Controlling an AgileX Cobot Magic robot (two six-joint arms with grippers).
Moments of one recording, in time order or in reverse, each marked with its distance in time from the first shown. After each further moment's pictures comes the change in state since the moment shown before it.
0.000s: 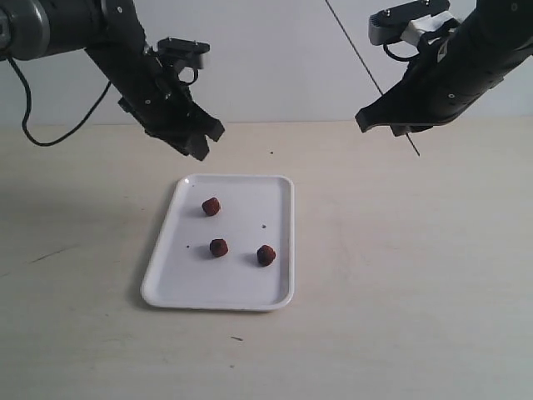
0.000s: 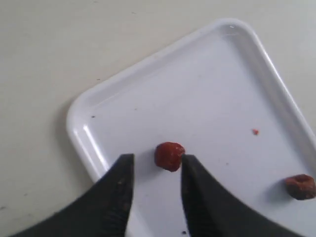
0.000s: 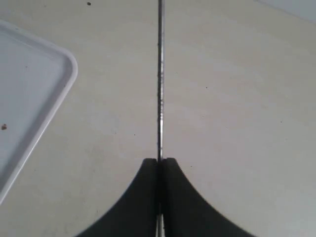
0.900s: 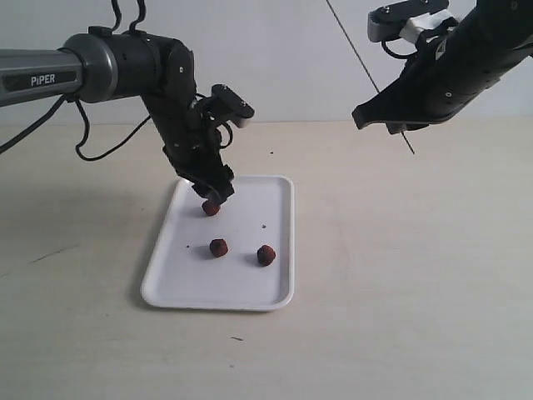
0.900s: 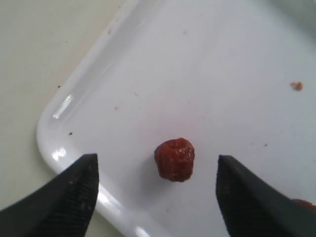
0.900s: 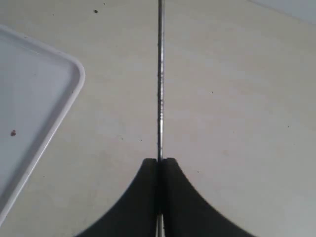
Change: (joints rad) left arm -0.103 0.104 0.000 0.244 -0.041 0.136; right arm 0.000 0.000 0.000 0.035 -0.018 -0.016
